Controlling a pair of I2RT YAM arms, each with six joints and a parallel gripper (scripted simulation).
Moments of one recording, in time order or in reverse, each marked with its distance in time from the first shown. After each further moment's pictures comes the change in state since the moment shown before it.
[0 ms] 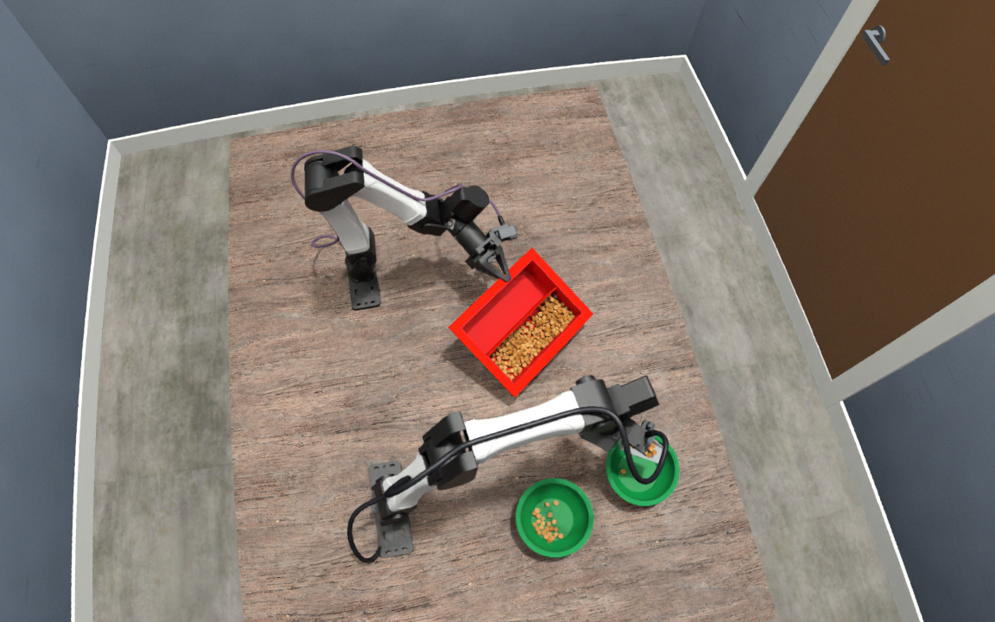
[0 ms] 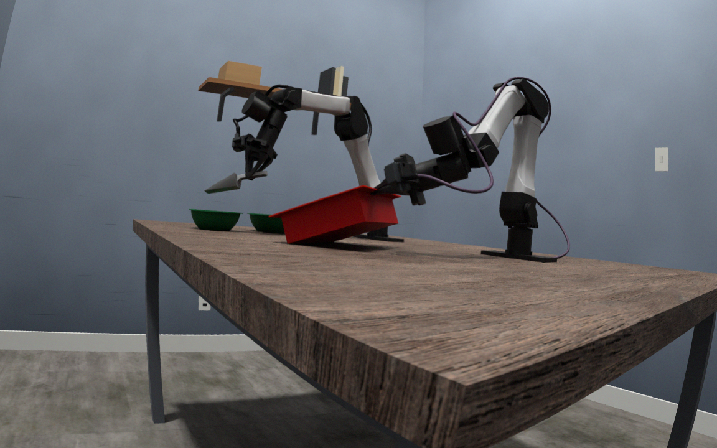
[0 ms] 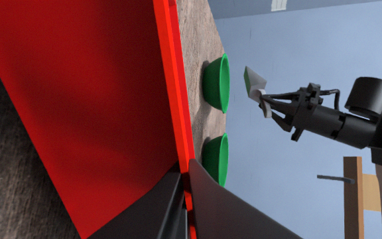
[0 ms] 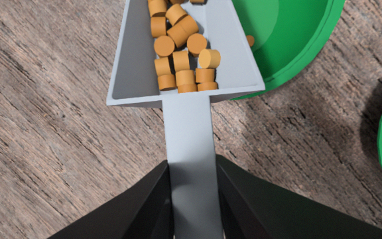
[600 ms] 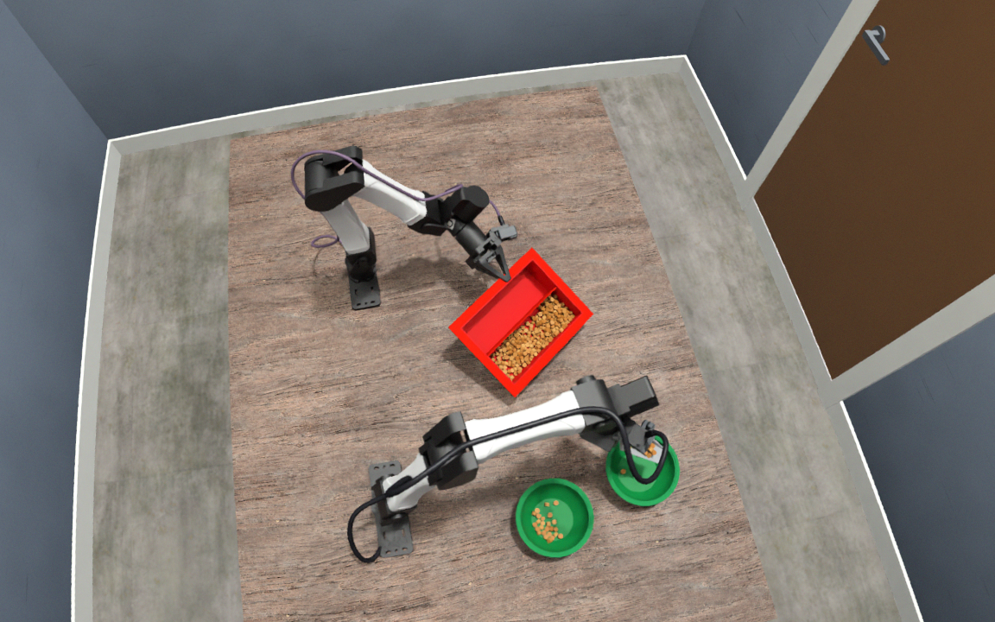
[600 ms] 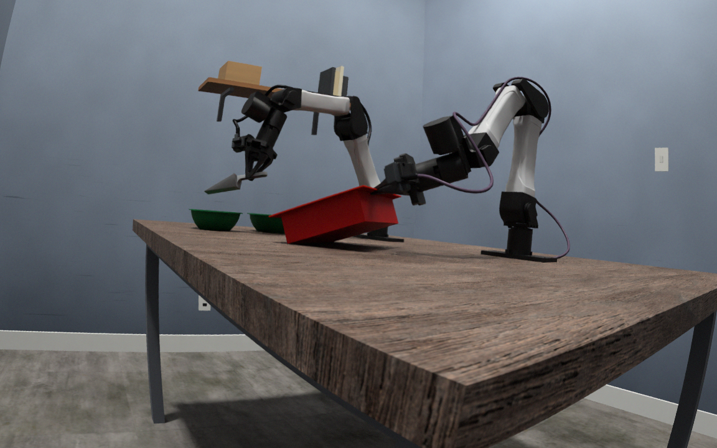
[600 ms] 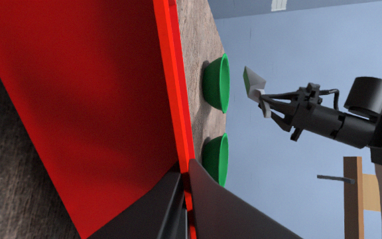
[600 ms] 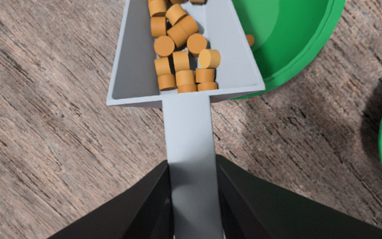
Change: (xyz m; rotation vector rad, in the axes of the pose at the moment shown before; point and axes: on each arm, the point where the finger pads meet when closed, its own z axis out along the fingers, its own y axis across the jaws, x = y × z) left arm 0.000 0.000 0.000 0.000 0.000 0.000; right arm 0.000 0.000 0.001 0.001 0.003 0.000
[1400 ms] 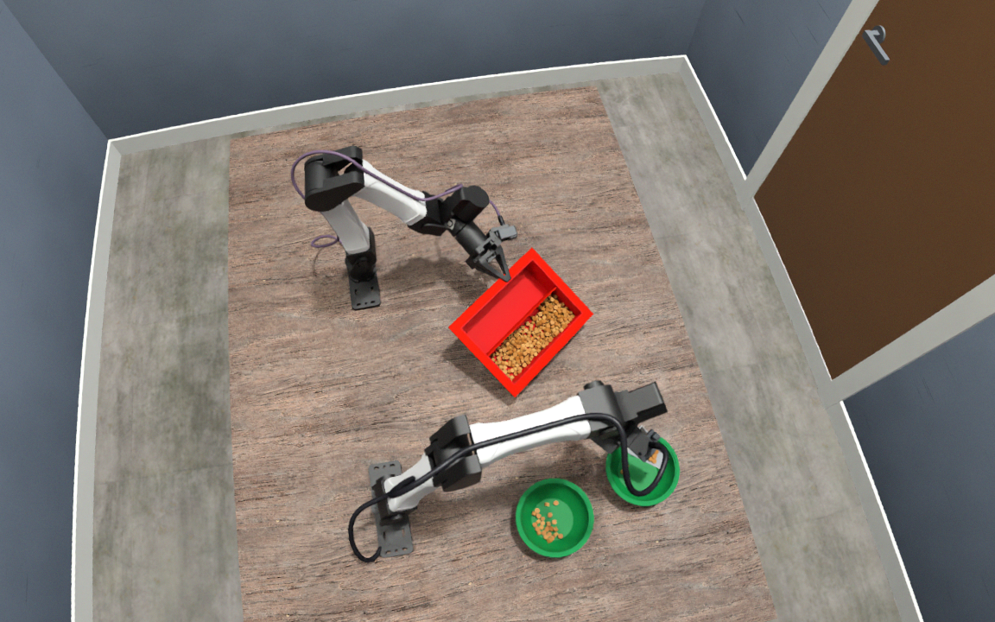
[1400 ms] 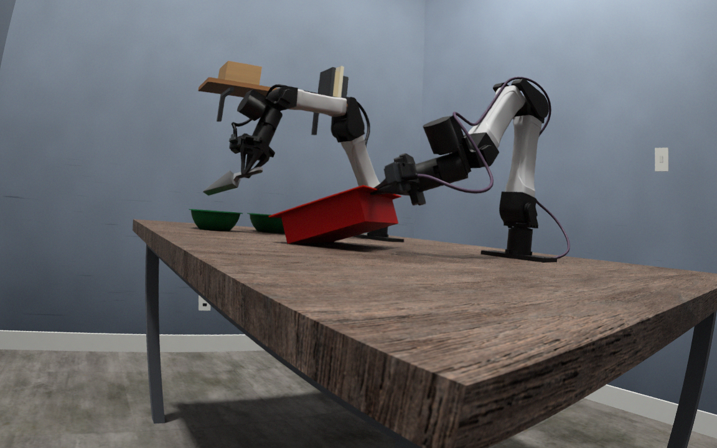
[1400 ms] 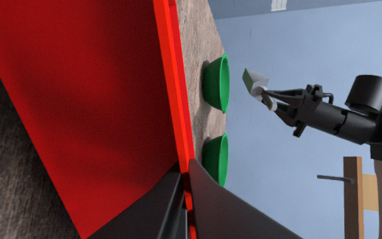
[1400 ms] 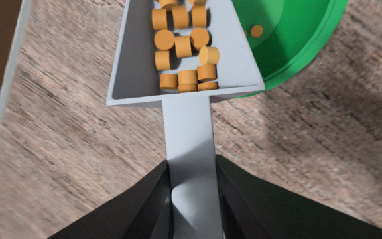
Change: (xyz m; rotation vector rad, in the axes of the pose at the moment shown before) left arm 0.000 0.000 0.000 0.000 0.000 0.000; right arm -0.011 0.007 -0.003 -0.054 0.037 0.197
